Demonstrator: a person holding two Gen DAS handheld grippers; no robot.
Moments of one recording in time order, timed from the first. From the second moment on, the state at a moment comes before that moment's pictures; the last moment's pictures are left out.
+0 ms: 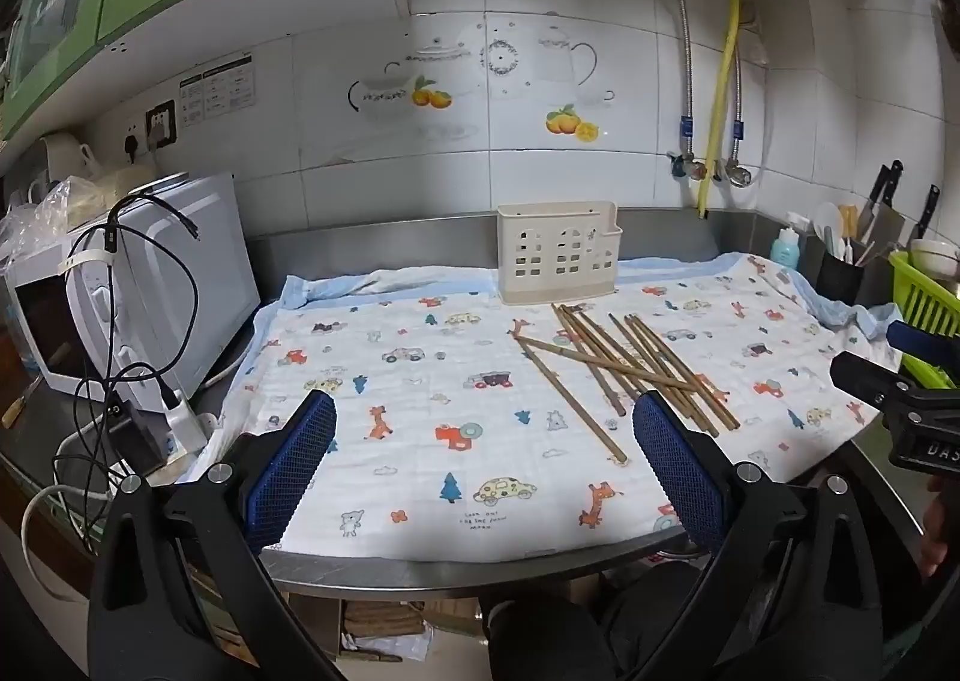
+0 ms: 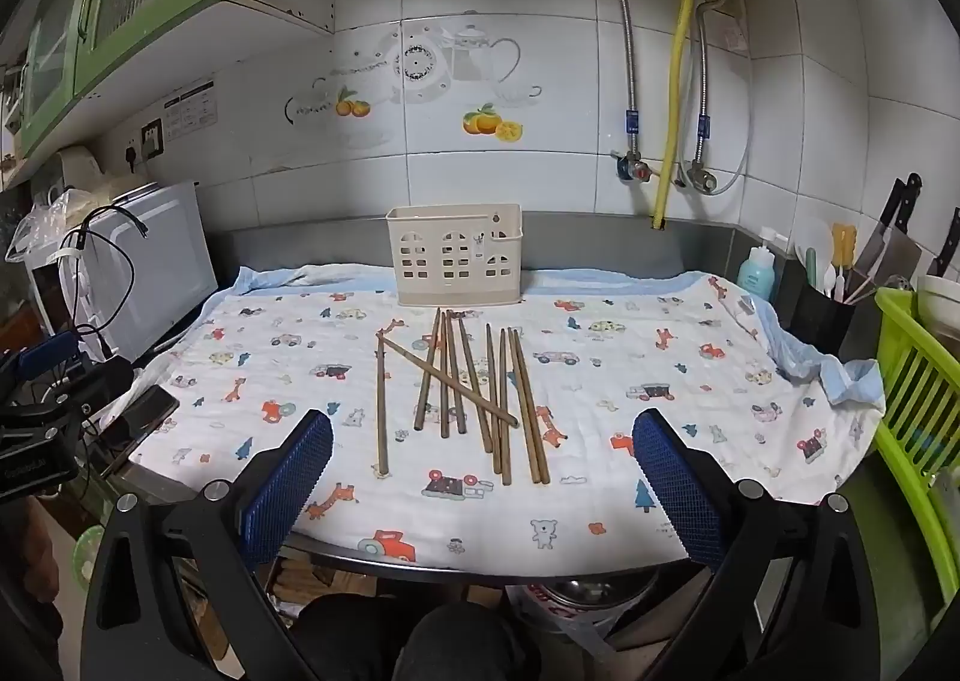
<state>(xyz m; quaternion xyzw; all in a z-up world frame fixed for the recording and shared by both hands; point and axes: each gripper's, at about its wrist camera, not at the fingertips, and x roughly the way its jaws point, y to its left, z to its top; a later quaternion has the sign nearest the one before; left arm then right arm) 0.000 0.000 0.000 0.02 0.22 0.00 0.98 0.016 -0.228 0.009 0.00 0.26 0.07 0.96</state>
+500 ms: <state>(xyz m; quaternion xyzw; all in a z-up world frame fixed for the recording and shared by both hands) -0.004 0.002 0.003 0.02 0.21 0.00 0.98 0.014 -0.228 0.014 -0.01 0.25 0.06 0.97</state>
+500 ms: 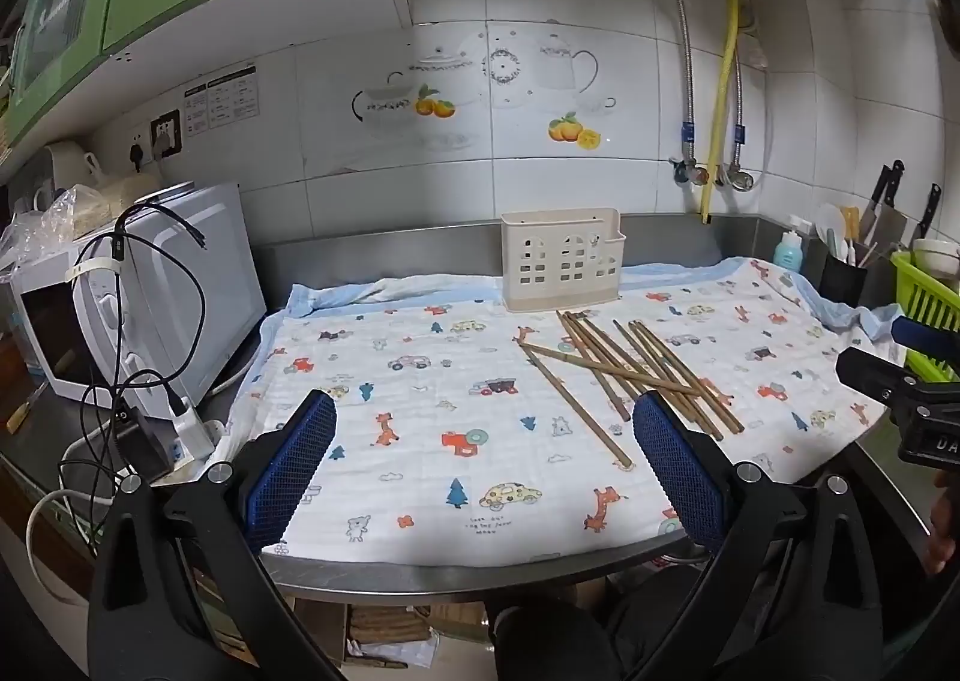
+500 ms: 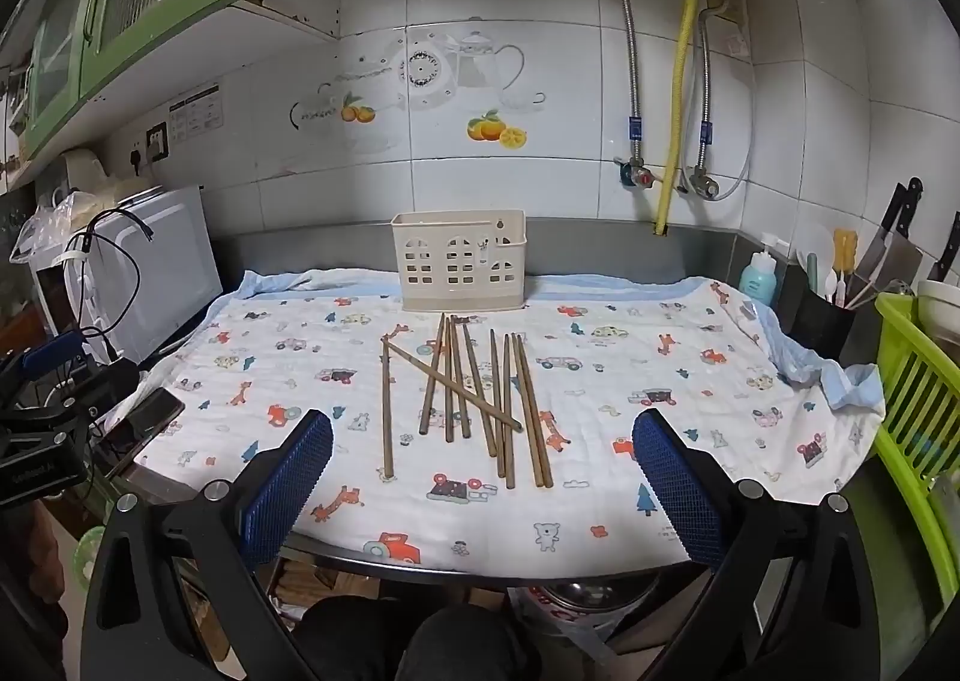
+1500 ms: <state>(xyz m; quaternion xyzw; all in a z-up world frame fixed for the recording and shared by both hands) -0.002 -0.001 0.001 0.02 0.21 0.00 0.98 0.014 -0.229 0.009 0.00 0.25 0.07 0.97</state>
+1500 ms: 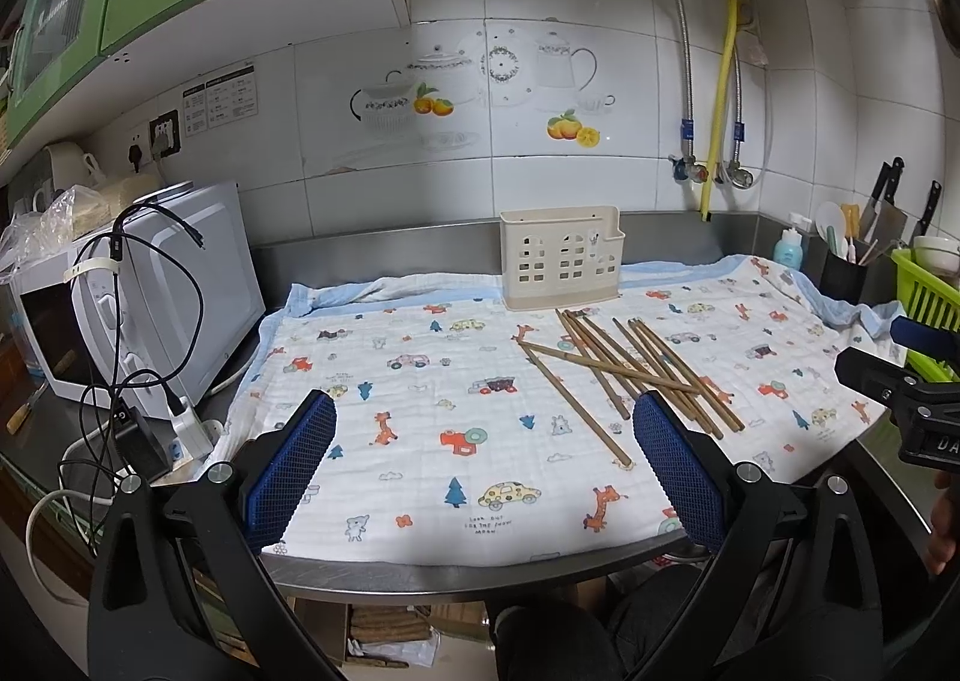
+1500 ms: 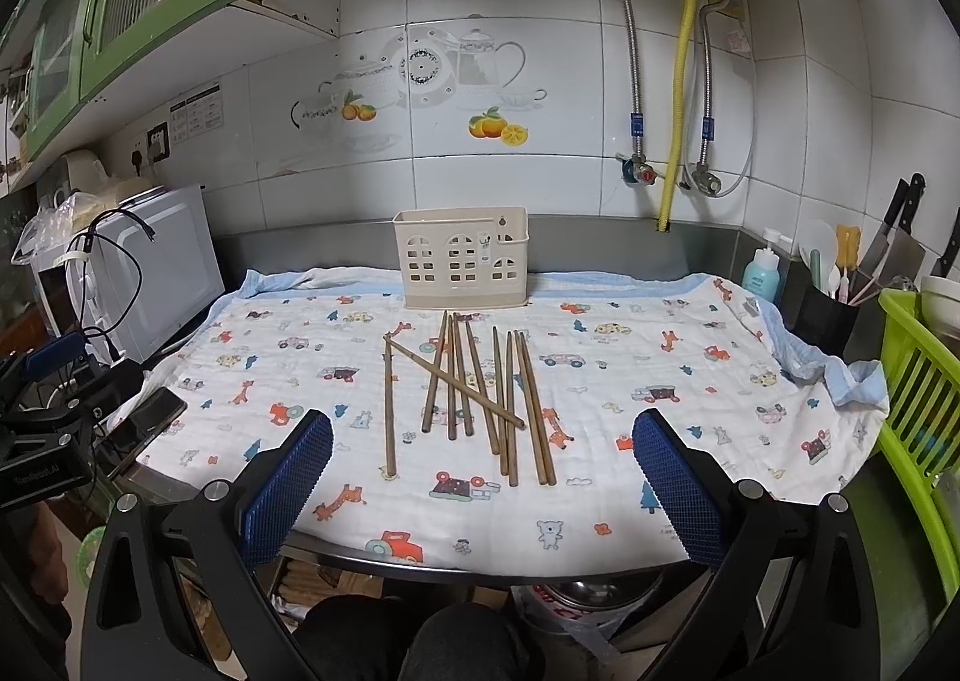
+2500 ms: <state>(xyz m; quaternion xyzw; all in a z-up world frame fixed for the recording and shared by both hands) 0.000 -0.005 -0.001 0.02 0.21 0.00 0.98 0.019 -0.228 0.007 0.00 0.25 0.07 0.96</state>
